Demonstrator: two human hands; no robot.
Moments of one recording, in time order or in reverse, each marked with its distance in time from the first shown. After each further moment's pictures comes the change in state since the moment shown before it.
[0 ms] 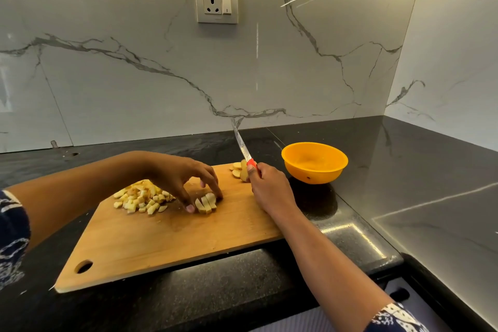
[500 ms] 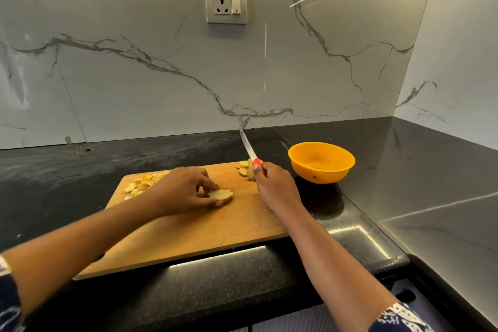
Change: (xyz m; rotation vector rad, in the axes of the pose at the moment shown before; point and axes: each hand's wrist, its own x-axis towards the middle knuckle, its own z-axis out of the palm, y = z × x) left_hand -0.008 0.014 0.060 0.091 0.604 -0.212; right_hand -0.005 -0.006 -0.002 -0.054 -0.027 0.000
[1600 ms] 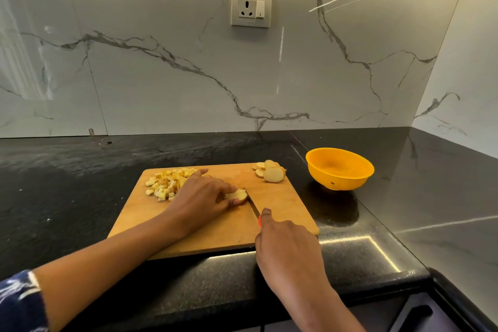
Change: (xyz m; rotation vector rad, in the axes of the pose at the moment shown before) left_hand -0.026 0.028 0.012 0.011 0.192 -0.101; right_hand -0.106 -0.034 -0.013 -0.538 -0.229 -0.163
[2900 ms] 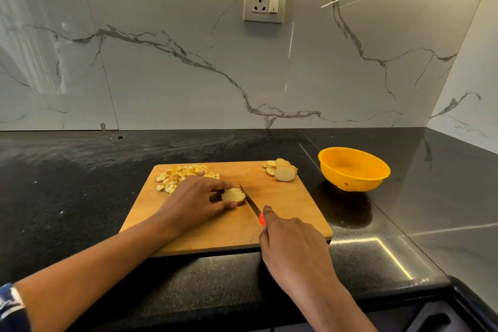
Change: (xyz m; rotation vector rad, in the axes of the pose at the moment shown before) left_hand -0.023 -0.008 -0.011 -0.158 0.088 -0.127; right_hand 0.005 -0.006 0.002 0.024 0.033 -0.053
